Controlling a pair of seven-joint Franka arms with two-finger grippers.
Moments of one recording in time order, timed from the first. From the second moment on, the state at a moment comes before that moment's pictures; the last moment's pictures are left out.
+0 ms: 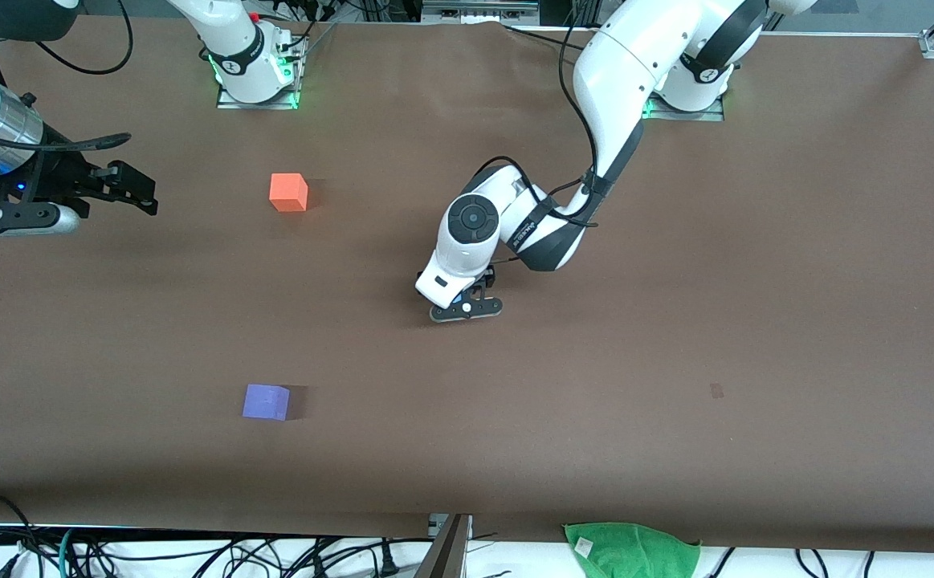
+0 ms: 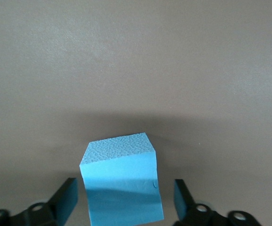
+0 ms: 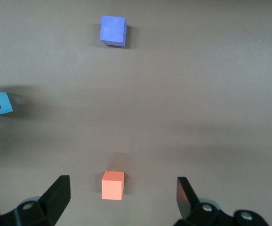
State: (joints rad) left arm -0.65 0.94 -0.14 -1.19 -0.02 2.20 -0.91; right arm -0.02 0.06 0.14 -1.59 0.01 1.62 0.07
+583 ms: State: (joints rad) left arm -0.51 0.87 -0.12 -1.04 -0.04 1.99 -0.89; right arm -0.02 0.24 0.14 -1.60 0.01 1.63 0.06
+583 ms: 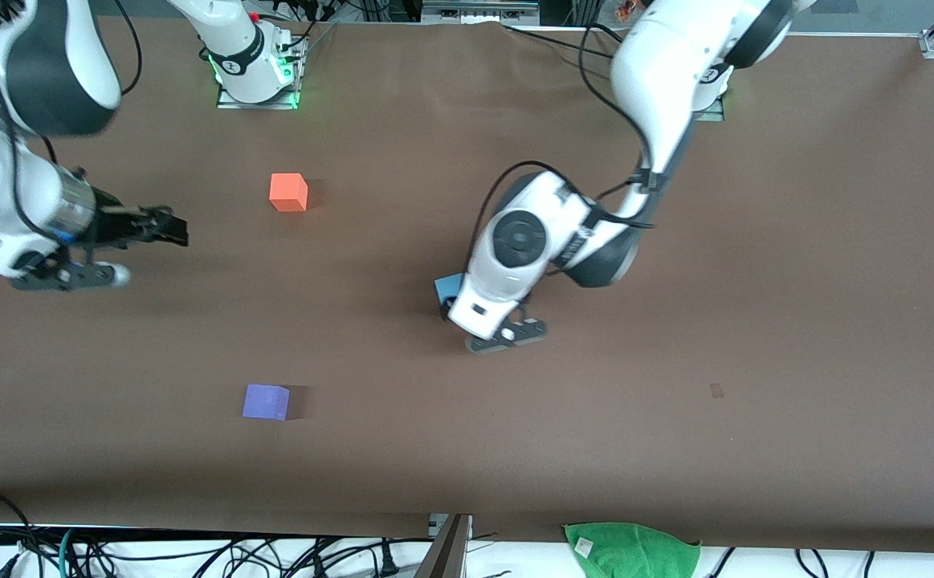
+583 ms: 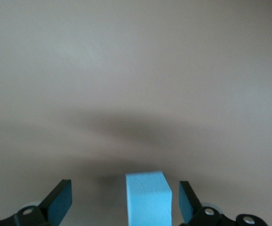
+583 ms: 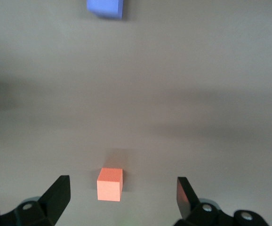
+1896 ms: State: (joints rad) left arm -0.01 0.46 -0.11 -1.09 -0.02 1.55 -0.30; right arm 0.58 0.80 0.15 -1.47 -0.10 2.38 0.44
